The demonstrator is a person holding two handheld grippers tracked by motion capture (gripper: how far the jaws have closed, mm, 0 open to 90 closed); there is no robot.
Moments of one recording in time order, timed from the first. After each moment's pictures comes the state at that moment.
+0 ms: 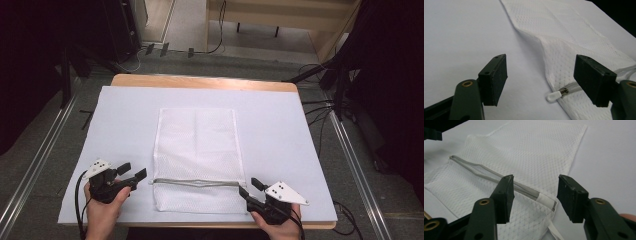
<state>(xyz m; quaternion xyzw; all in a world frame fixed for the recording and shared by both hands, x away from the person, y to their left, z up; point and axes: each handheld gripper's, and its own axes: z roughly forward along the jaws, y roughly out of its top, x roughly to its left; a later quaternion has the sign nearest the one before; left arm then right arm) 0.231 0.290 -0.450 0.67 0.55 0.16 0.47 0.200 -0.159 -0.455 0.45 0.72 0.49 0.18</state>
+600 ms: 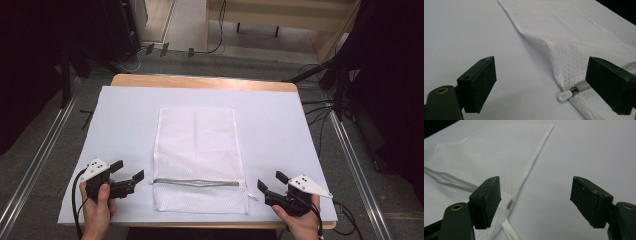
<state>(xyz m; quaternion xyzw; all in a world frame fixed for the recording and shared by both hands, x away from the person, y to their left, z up) 0.231 0.299 -0.450 0.69 0.52 0.19 0.47 0.219 -0.212 -0.457 0.50 0.69 0.48 0.20</state>
